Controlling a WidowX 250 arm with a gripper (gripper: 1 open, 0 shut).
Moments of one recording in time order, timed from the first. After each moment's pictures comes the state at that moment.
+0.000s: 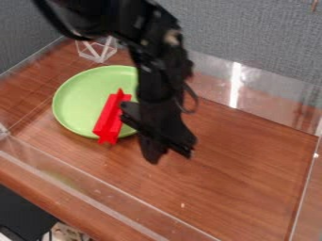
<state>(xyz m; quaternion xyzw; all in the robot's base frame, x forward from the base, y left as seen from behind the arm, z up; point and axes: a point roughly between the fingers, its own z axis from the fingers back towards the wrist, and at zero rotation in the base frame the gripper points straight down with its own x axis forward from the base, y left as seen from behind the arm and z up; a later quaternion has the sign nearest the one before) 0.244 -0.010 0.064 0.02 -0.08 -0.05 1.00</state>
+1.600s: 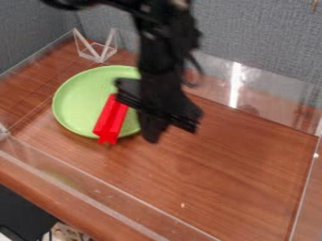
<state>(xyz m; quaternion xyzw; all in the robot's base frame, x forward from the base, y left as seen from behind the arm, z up) 0.241 -0.007 0.098 0.04 -0.09 0.02 1.00</state>
